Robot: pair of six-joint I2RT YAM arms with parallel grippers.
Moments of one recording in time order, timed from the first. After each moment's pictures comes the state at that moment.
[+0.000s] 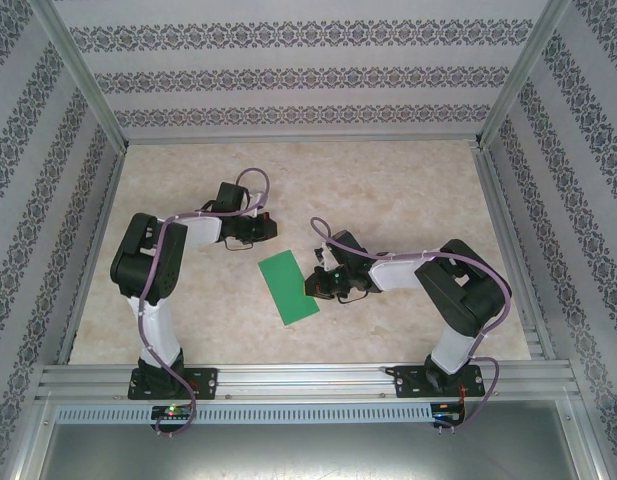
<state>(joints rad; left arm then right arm) -0.26 1.93 1.07 -0.06 0.59 -0.43 0.68 1.74 0.72 0.03 -0.57 0.78</state>
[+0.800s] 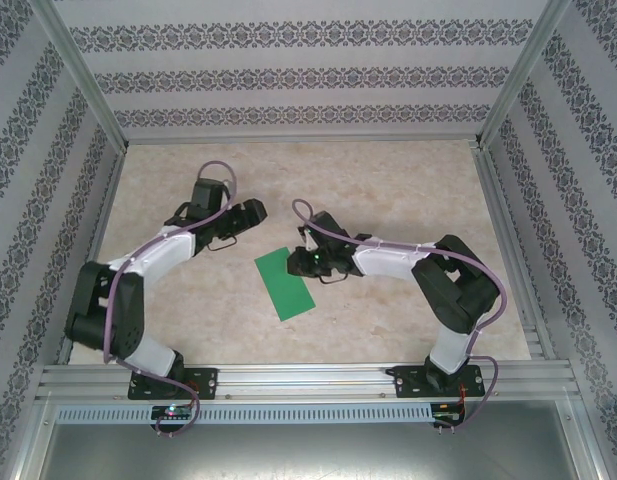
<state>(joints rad) -0.22 1.51 0.92 -0.18 0.27 -0.68 0.74 1.78 1.02 -0.14 -0.36 0.74</state>
